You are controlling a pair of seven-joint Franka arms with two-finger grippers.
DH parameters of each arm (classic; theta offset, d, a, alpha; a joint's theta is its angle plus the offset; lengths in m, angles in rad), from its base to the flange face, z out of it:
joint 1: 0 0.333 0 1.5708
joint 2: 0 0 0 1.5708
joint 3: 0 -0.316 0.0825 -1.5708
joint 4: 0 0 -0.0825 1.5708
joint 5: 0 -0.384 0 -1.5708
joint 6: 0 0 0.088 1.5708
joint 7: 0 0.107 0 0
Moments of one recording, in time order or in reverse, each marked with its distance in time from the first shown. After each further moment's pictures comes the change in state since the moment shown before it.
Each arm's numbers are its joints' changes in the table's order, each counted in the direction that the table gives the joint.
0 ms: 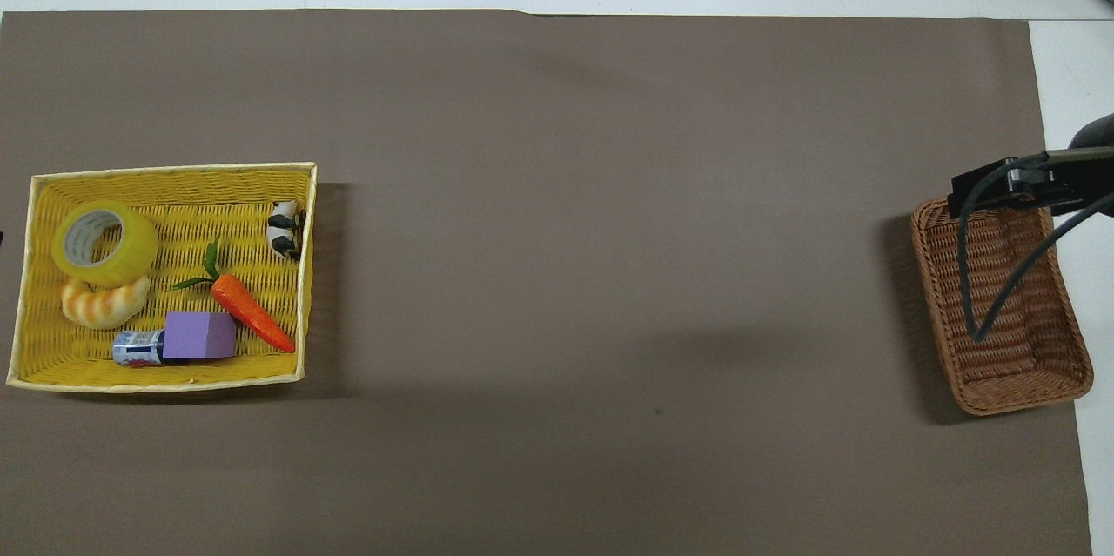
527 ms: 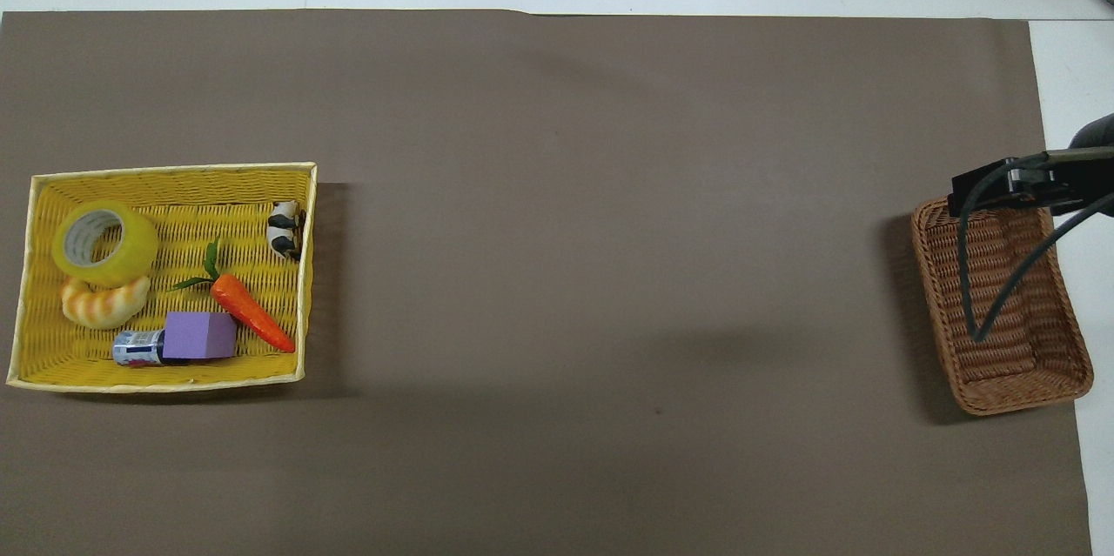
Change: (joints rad) left arm 0.001 0.000 -0.006 0.000 0.000 -0.001 0.000; right arm 0.000 0.000 0.000 0.000 0.000 0.000 0.000
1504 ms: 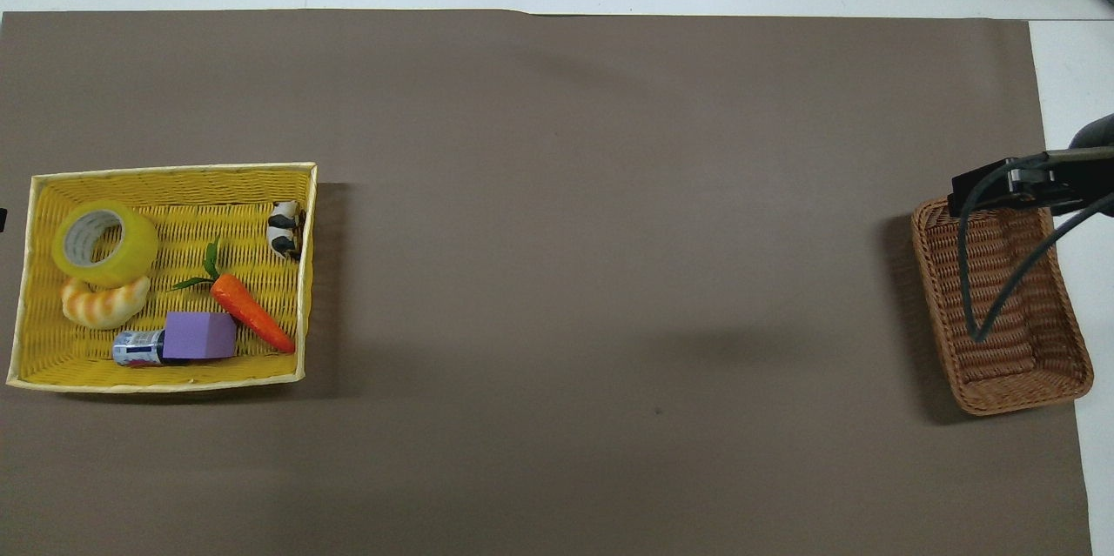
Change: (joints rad) left arm 0.087 0.016 -0.018 -0.256 0.002 0.345 0.145; right arm 0.000 0.000 0.000 0.000 0.000 0.000 0.000
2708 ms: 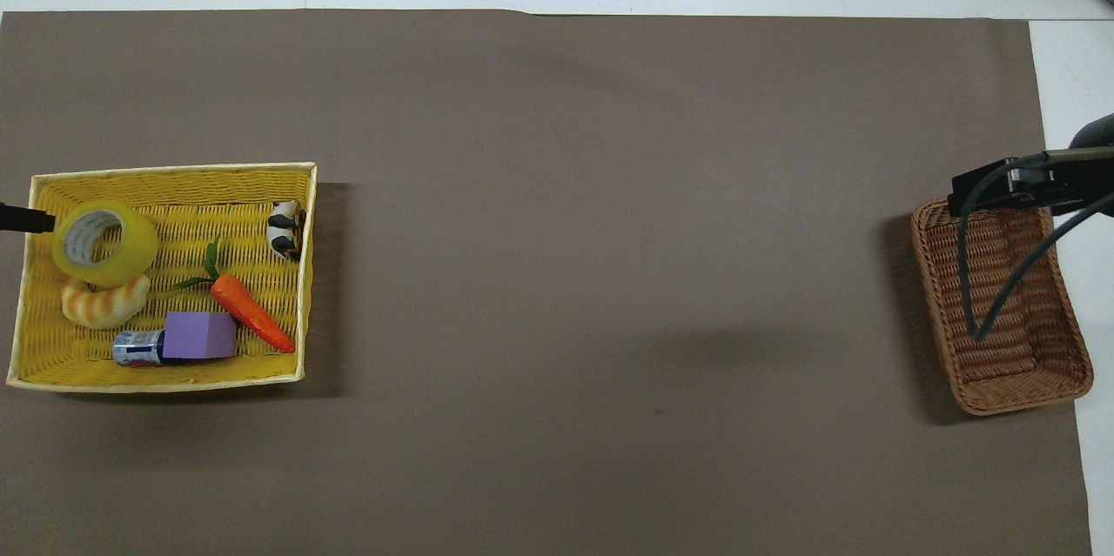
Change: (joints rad) left arm 0.232 -0.313 0.000 -0.172 0.112 0.450 0.219; right arm 0.000 0.000 0.000 0.000 0.000 0.000 0.000
